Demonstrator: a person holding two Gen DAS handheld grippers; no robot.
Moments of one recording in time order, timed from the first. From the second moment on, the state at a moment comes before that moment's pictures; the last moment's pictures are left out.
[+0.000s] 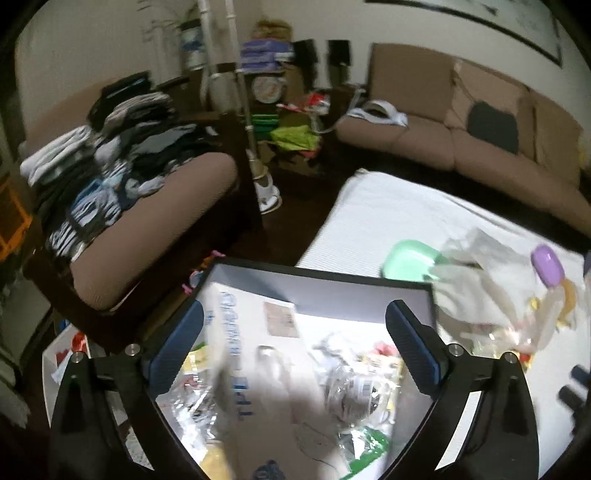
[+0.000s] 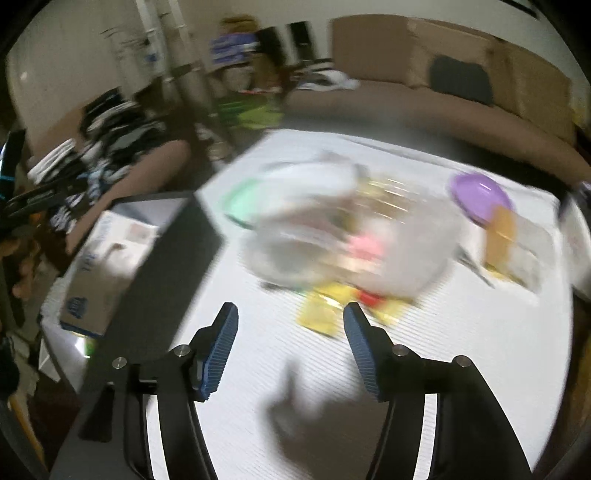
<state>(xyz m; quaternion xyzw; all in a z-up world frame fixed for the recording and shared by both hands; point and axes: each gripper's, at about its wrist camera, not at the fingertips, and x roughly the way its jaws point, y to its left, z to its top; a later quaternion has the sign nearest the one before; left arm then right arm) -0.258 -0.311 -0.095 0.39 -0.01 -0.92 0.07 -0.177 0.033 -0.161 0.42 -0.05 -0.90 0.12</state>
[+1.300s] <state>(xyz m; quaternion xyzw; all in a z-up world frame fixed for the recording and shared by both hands) -0.268 -0.084 -0.205 0.51 0.11 -0.84 -0.16 -0.119 0.237 -0.162 0.42 -0.12 -0.90 -0.04</state>
